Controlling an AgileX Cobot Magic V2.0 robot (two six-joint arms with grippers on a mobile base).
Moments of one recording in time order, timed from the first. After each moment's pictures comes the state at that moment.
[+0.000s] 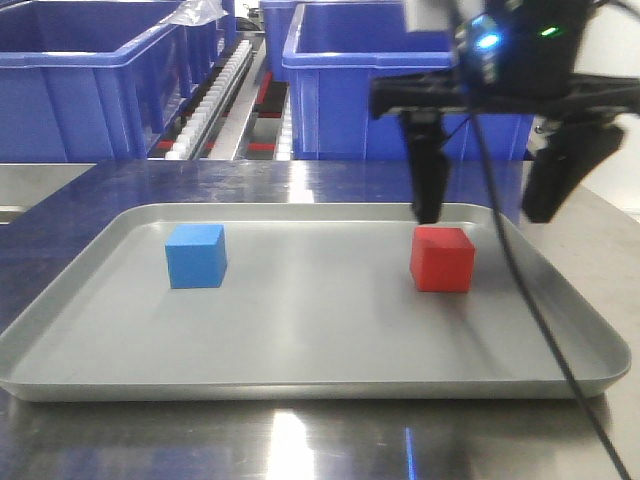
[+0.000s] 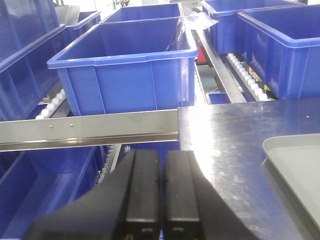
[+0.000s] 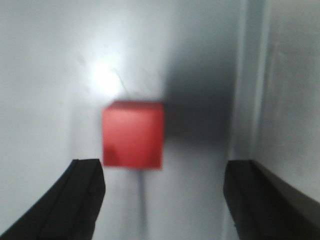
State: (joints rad) left arm -0.02 -0.01 0.01 0.05 0.06 0.01; right arm 0.55 1.71 -1.34 -0.08 1.02 0.56
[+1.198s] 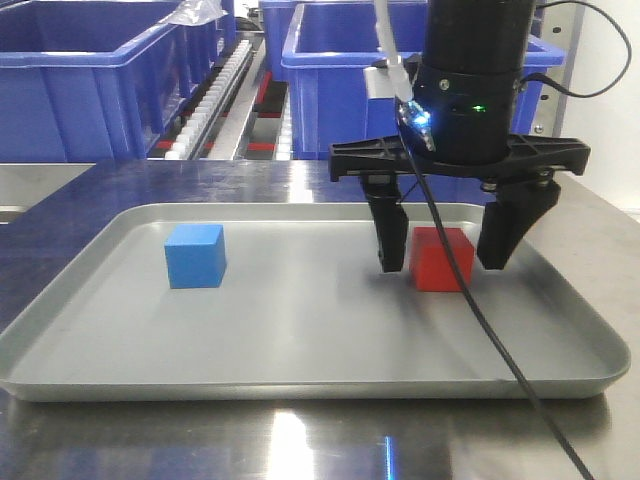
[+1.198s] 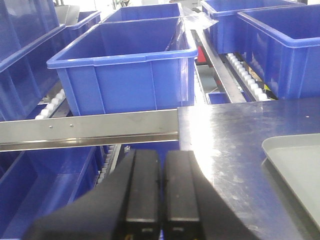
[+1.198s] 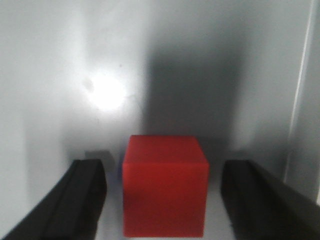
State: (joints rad) left arm -0.02 -0.01 0.01 0.05 0.06 0.01; right arm 0.57 1.84 -1.38 -0.07 0.99 0.60
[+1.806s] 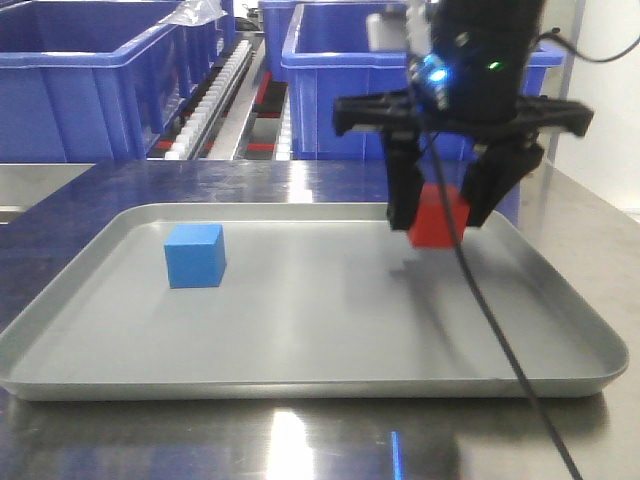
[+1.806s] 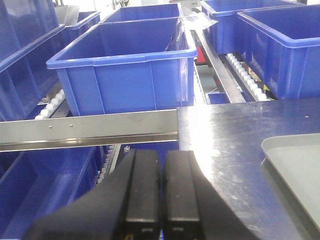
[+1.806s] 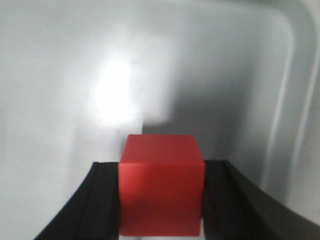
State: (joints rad) left arm -0.02 -0.01 0.01 0.05 0.06 0.01; right arm 0.54 1.73 -1.33 -0.07 0.89 0.45
